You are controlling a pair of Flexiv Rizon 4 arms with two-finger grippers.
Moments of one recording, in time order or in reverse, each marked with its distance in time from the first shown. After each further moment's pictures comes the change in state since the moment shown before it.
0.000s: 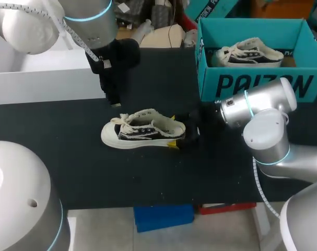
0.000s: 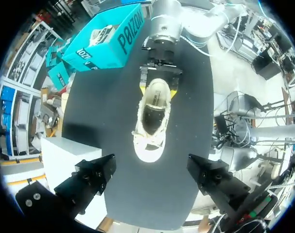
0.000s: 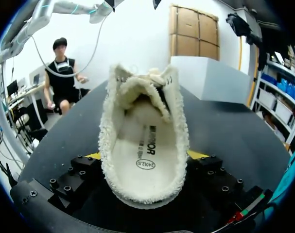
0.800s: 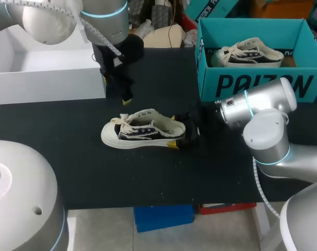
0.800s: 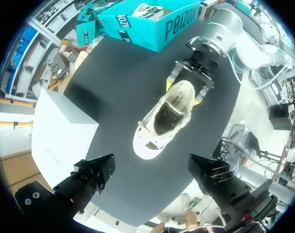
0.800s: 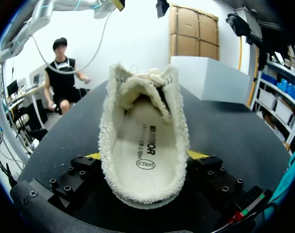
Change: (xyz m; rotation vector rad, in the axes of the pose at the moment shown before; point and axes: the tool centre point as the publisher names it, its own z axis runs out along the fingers) left arm -0.009 -0.008 0.018 -0.096 0.001 -0.436; right arm 0.000 0.000 0.000 0.000 0.000 0.000
